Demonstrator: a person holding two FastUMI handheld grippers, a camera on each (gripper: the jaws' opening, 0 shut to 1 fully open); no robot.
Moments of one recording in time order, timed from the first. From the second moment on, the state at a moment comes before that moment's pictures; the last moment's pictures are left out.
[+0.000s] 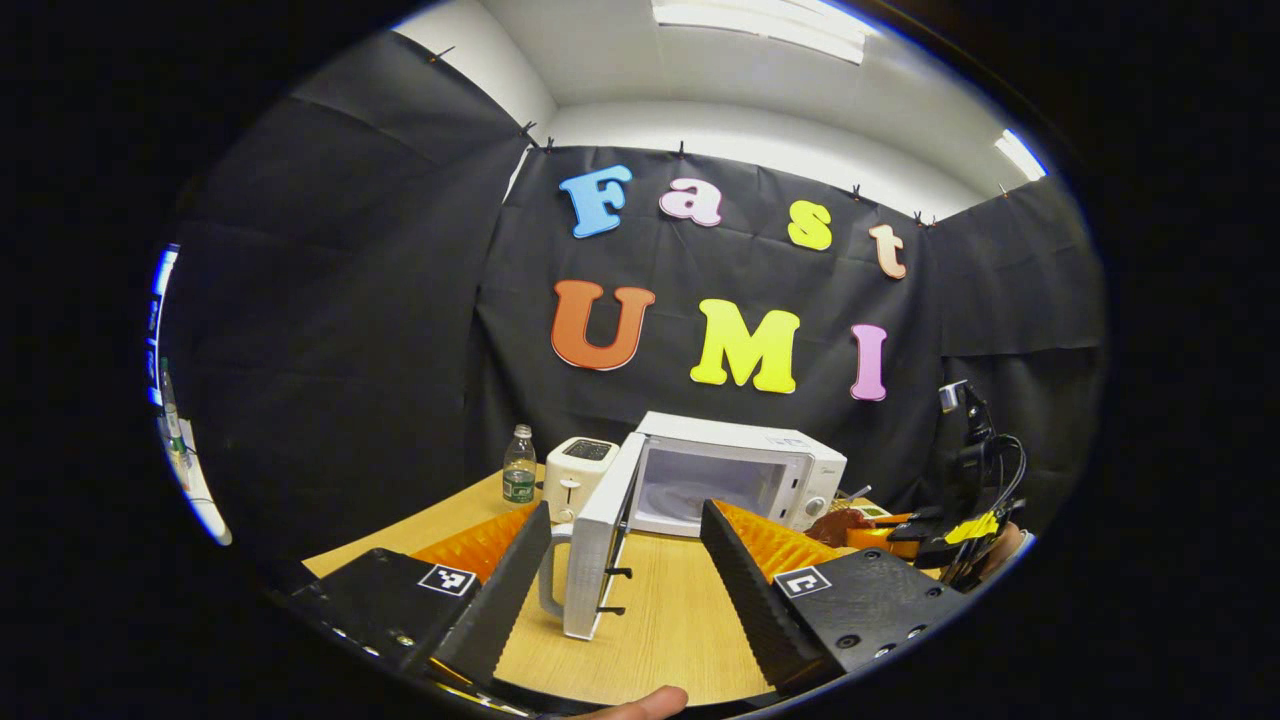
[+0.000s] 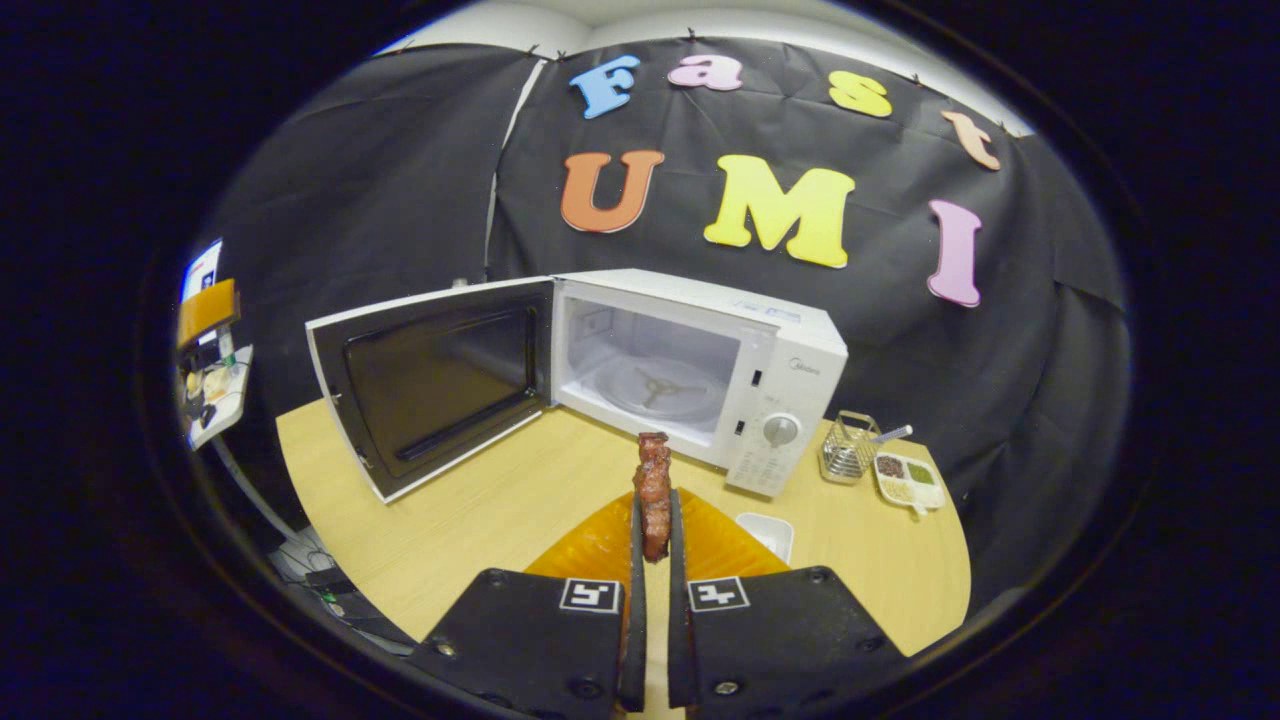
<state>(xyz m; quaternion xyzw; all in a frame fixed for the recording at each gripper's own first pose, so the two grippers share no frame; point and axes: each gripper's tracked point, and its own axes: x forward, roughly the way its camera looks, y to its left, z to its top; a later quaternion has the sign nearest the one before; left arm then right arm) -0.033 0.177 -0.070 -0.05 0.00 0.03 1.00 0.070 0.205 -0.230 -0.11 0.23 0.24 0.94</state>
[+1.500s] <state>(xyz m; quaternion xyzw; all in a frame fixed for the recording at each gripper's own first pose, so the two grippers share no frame) 0.024 0.195 -0.090 0.01 0.02 0.04 1.00 0.343 0.361 -0.342 0.38 0.22 -0.01 0.90</state>
